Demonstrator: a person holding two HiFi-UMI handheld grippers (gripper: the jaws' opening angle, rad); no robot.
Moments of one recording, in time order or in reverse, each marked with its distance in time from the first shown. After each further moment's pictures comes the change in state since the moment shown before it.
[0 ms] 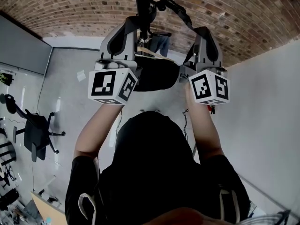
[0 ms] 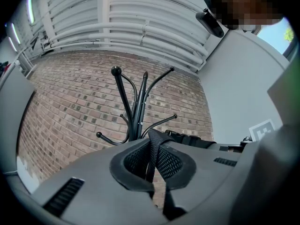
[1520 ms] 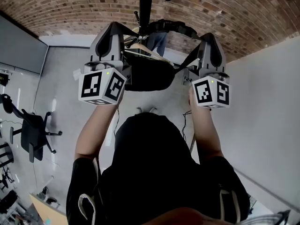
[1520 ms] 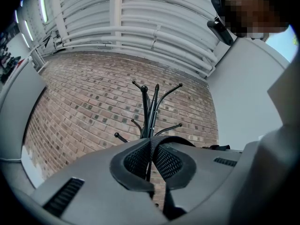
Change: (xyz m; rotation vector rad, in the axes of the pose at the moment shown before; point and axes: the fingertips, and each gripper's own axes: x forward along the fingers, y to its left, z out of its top) left arm -0.029 0.034 0.010 -0.088 -0.029 0.071; right arm -0.029 -0.001 0.011 -0.083 -0.006 -0.016
